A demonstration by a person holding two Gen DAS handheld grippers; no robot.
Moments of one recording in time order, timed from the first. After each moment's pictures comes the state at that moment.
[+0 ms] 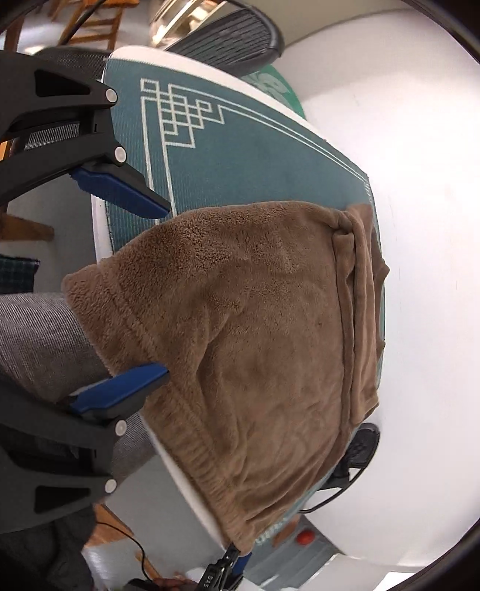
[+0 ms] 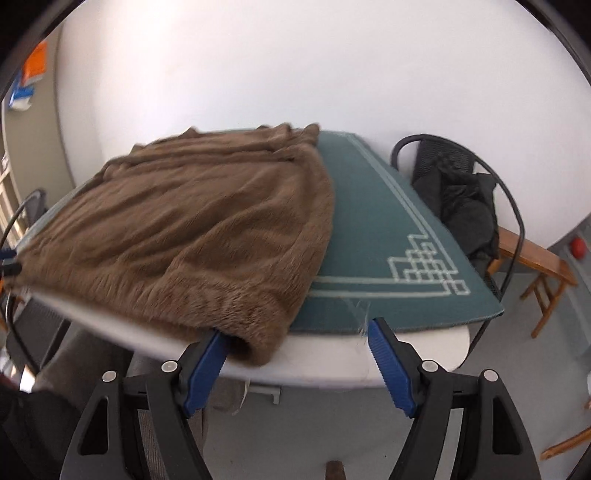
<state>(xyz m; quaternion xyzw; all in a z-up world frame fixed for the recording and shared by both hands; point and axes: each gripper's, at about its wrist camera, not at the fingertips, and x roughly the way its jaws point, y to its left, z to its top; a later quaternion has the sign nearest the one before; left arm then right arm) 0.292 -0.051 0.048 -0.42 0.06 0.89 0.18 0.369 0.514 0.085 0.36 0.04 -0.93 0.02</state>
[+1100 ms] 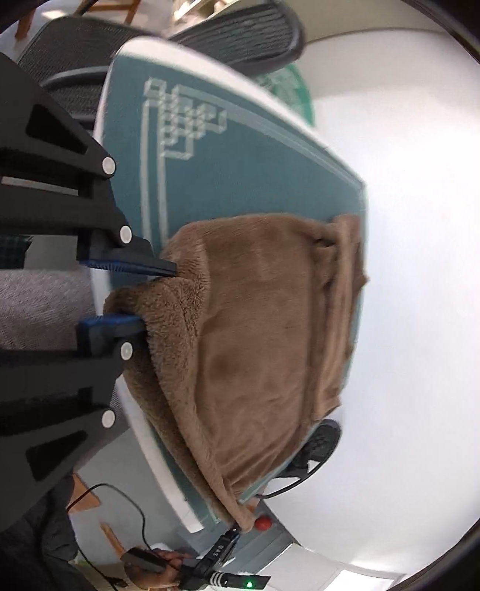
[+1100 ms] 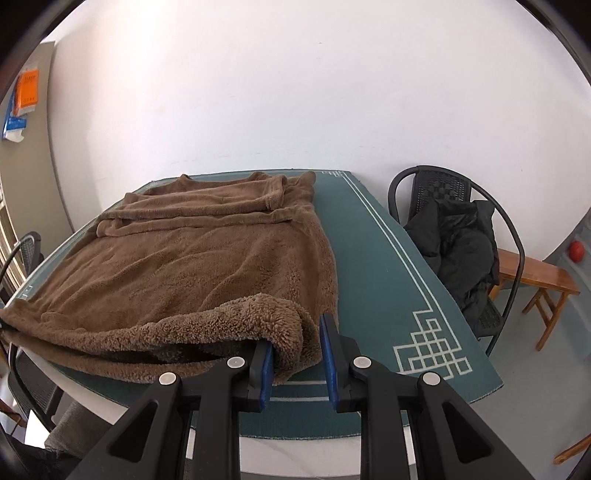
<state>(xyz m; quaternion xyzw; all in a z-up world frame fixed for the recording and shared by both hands) 0.292 -0.078 0.076 -0.39 -0.01 0.90 0.19 0.329 0.509 0.128 0.31 0.02 -0.95 0.01</state>
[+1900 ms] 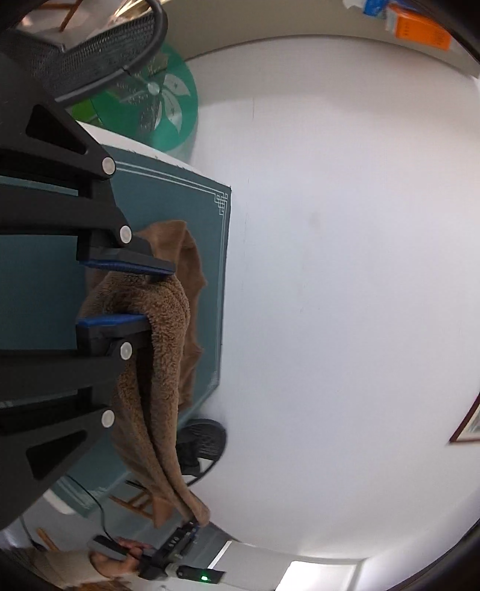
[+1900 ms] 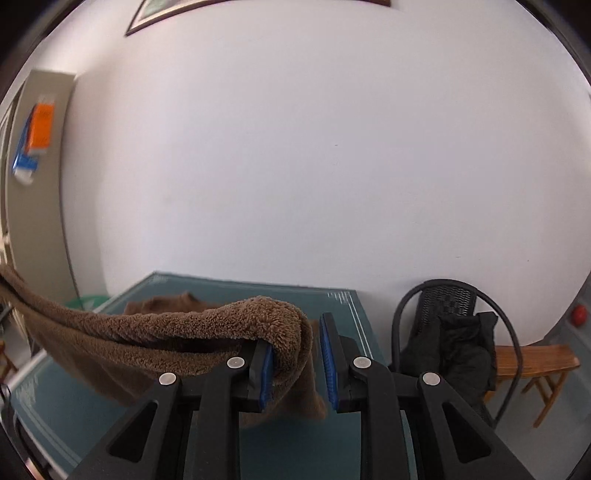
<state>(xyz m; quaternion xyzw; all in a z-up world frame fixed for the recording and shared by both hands) 0.169 -0.086 0.247 -0.23 -0.07 0.95 0.18 0.220 0.499 0.288 0.17 0.03 -0.98 0.03</state>
